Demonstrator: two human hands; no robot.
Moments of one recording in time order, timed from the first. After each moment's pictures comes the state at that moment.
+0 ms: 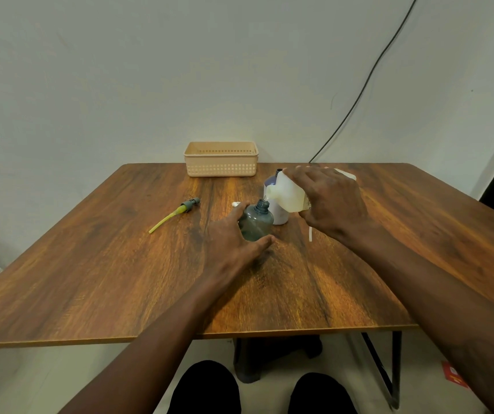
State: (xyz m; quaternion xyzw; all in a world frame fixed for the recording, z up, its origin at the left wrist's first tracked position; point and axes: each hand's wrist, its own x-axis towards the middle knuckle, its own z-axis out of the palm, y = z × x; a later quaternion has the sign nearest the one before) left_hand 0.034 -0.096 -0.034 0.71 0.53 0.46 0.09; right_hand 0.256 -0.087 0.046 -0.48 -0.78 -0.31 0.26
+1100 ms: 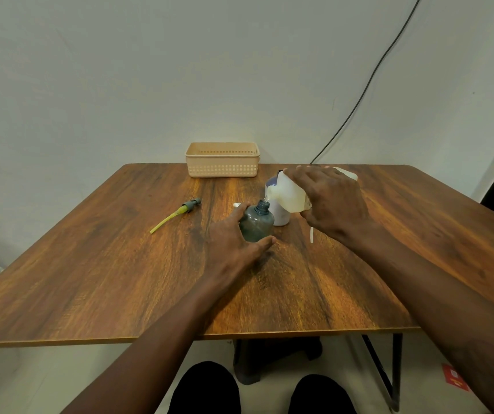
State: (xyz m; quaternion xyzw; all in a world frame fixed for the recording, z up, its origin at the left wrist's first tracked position) left_hand 0.034 -0.098 -0.032 0.71 0.53 0.46 0.09; right_hand 0.254 -0.085 0.048 -0.50 -0.78 -0.30 0.23
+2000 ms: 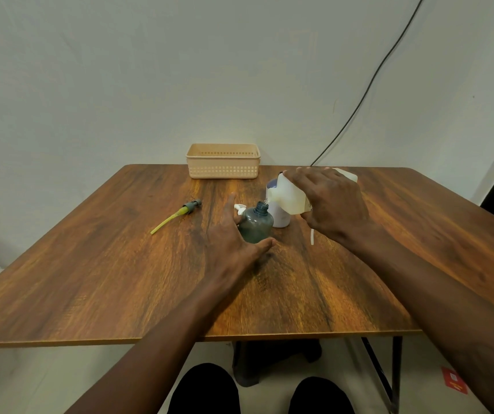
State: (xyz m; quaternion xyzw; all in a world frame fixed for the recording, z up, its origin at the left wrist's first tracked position) left_hand 0.039 -0.105 -0.027 0.67 0.55 0.48 0.13; right_hand 0.253 -0.084 0.047 -0.50 -0.78 -0.30 0.24
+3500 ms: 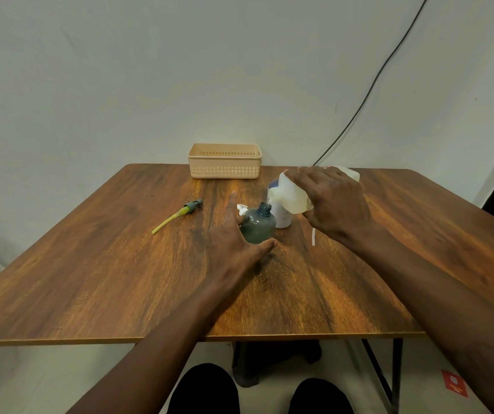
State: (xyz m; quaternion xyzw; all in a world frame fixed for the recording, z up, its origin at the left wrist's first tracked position) left_hand 0.040 -0.107 -0.027 0.67 0.54 0.49 0.14; right_hand 0.252 -0.085 0.051 -0.49 -0.78 -0.31 0.23
